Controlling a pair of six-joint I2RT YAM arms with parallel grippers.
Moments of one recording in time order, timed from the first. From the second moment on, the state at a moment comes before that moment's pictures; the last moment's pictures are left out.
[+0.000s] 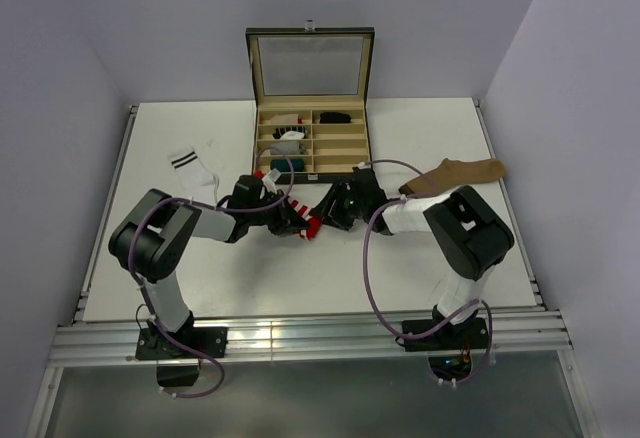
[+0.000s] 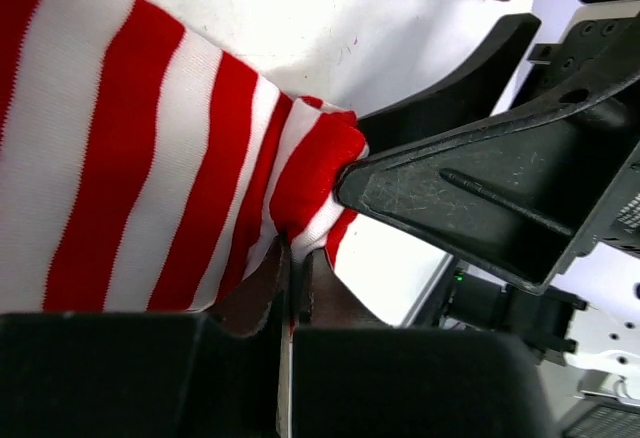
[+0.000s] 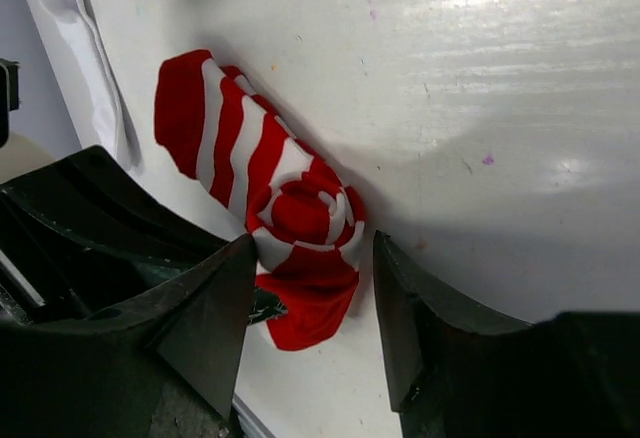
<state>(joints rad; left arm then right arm) -0.50 1.80 0.70 0.47 0.56 -0.91 0.56 1.76 0.76 0.28 -0.25 1.03</state>
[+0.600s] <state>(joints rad) -0.48 1.81 0.69 0.48 0.58 -0.92 0.57 1.80 0.79 0.30 -0.26 1.03</state>
